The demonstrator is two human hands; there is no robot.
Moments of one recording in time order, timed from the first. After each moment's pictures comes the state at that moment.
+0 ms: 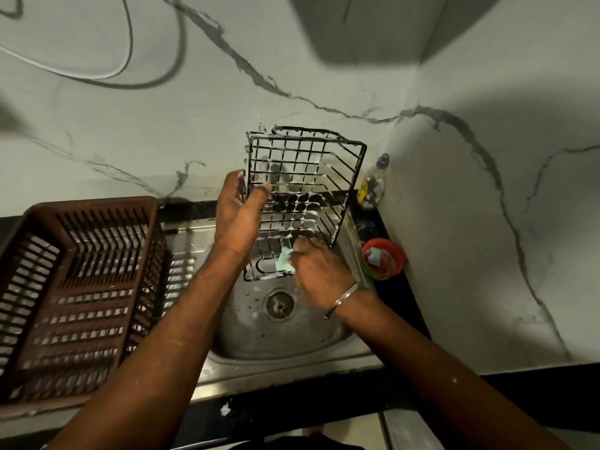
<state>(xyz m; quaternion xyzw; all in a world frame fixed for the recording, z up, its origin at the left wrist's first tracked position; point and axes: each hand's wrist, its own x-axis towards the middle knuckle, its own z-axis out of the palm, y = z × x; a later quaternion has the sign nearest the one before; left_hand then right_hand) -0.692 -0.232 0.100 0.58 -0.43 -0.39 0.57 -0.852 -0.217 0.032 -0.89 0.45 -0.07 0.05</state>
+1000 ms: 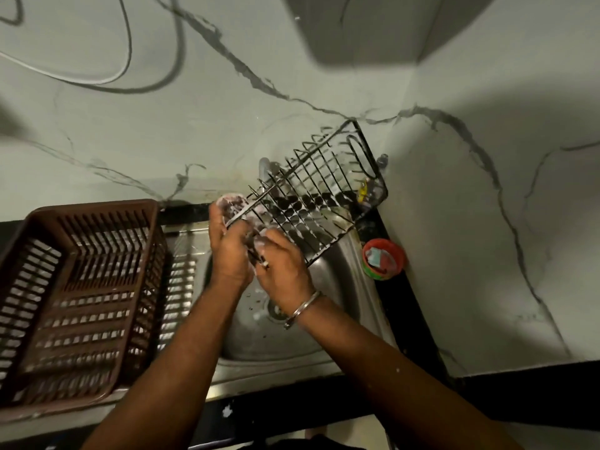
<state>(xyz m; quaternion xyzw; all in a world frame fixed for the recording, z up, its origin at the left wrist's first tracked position) -0.685 -0.215 0.053 0.48 -0.31 -0.45 0.69 -0.787 -0.214 0.012 -0.80 0.41 -0.40 0.17</state>
